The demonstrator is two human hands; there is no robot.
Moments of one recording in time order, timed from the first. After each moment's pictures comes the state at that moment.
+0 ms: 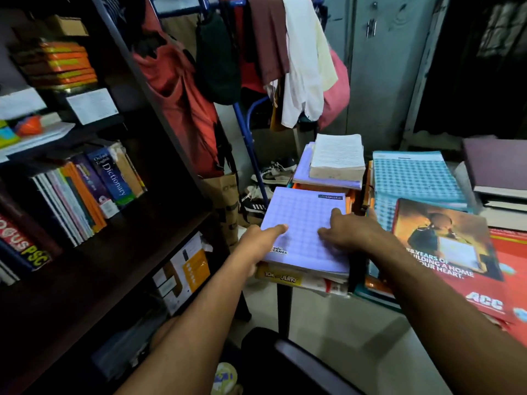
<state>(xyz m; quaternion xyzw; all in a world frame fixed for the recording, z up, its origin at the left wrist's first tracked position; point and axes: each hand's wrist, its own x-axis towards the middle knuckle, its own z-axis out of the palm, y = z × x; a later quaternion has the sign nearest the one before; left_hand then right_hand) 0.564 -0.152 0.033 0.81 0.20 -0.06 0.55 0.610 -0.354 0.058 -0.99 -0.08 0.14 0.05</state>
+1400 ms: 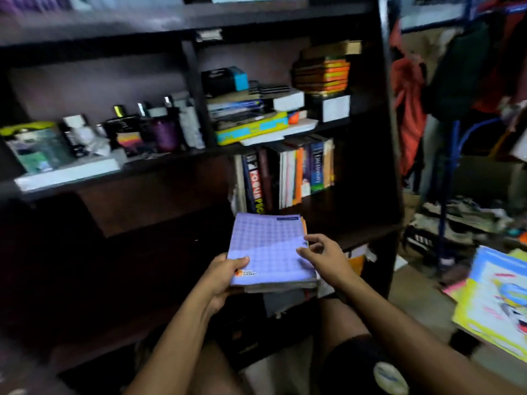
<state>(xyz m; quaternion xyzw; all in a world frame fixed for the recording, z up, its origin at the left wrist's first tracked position) 0.266 0.124 0.042 0.60 0.40 0.23 0.66 0.454 -0.016 0.026 -0.74 -0.32 0.22 0.55</state>
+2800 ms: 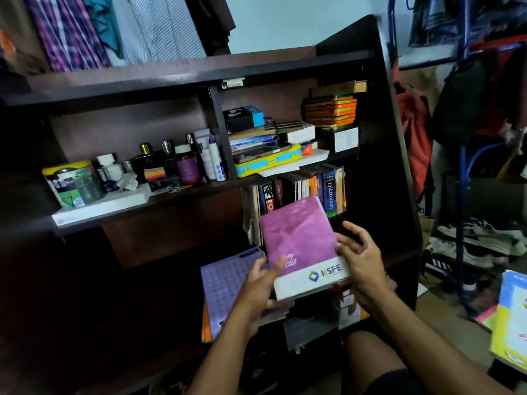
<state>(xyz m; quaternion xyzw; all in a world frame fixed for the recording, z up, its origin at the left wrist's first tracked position) 0.280 0.112 0.063 0.61 0.31 0.26 0.68 0.455 -0.012 0.069 -0.52 -0.24 0.18 0.80</state>
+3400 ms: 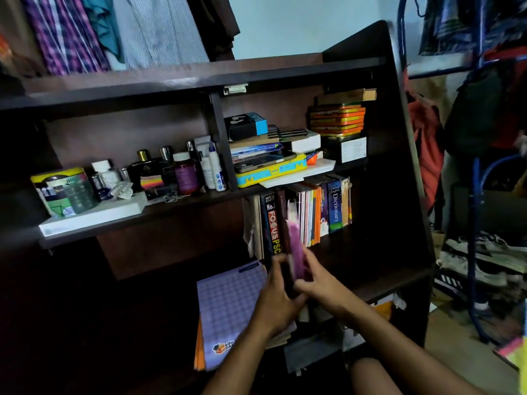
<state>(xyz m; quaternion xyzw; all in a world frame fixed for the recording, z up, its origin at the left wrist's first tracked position) 0.324 0.137 0.041 0.84 0.20 0.31 0.39 0.444 0.039 0.066 -0.62 -0.51 0.27 0.53</state>
